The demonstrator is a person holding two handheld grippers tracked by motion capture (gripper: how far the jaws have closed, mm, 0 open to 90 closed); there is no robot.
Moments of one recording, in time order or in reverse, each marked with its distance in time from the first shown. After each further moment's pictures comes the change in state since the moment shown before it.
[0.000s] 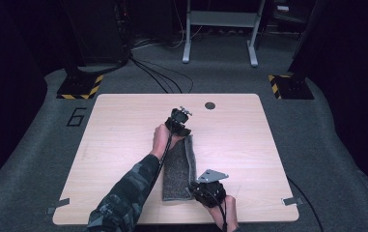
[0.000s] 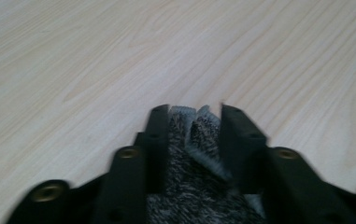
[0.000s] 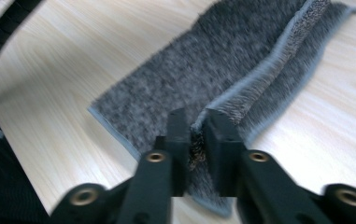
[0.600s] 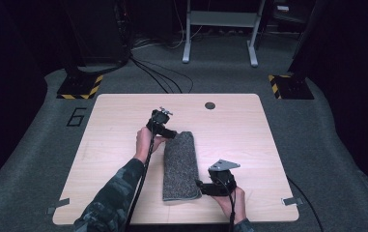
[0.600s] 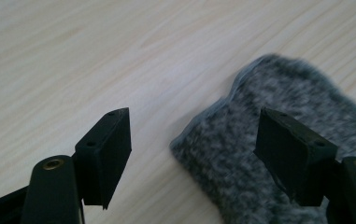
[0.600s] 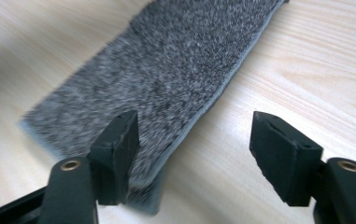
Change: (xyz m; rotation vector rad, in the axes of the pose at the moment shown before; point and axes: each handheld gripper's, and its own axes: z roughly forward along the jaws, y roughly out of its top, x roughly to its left) left arm 0.042 -0.046 -0.021 0.031 0.091 -0.089; right arm -0.043 0.005 0.000 0.008 -0.073 0.063
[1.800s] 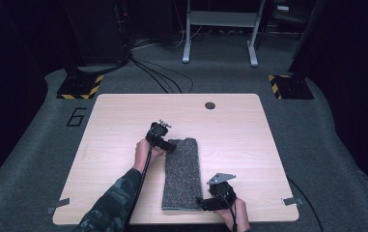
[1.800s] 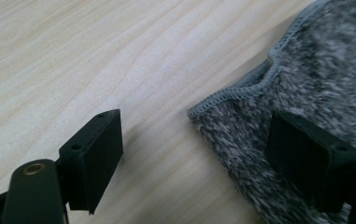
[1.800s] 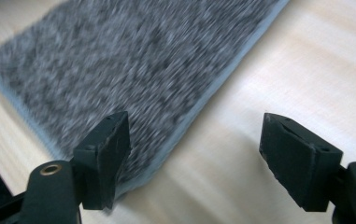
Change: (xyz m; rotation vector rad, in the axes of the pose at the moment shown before) left arm -0.006 -0.034 0.015 0.006 -0.086 -0.013; right arm 0.007 -0.032 0.002 0.127 0.052 -0.026
